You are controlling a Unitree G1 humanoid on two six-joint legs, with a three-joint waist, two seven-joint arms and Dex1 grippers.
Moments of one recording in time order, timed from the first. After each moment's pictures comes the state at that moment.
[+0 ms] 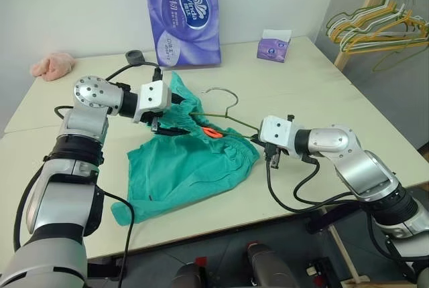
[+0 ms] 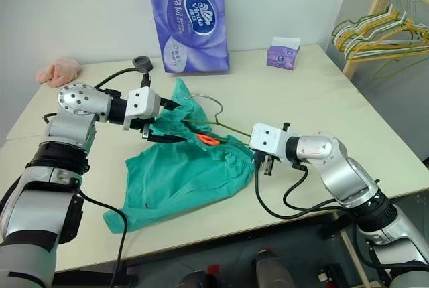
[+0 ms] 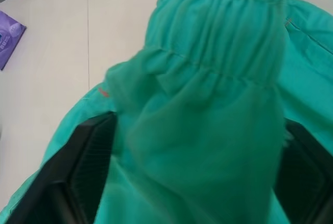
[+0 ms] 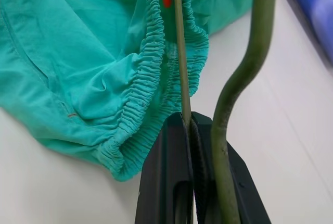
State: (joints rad) left arm -0.96 0.71 -0.15 0.73 -0.05 -0.29 -1.49; right arm -0.62 -0.68 0.41 -0.28 -0.02 0.51 0.84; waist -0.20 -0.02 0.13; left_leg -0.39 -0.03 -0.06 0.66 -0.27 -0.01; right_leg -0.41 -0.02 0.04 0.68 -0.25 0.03
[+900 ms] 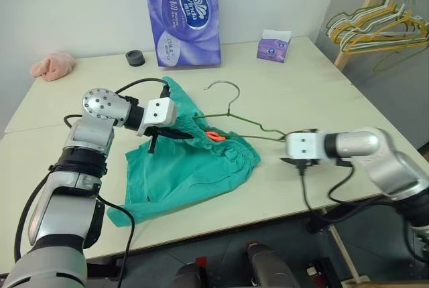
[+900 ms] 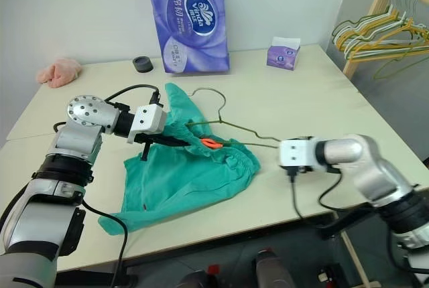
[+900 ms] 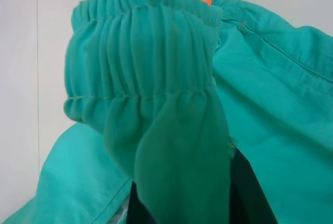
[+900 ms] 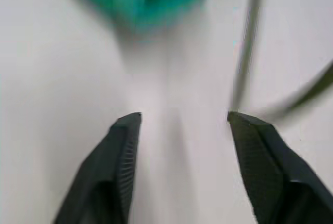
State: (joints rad) left arm -0.85 0.72 -0.16 0.61 -0.06 -0.22 -1.54; right arm -0.51 -1.00 0.34 -0.04 -0.14 0.13 1.02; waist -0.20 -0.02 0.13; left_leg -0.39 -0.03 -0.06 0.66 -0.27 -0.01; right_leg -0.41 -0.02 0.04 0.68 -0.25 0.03
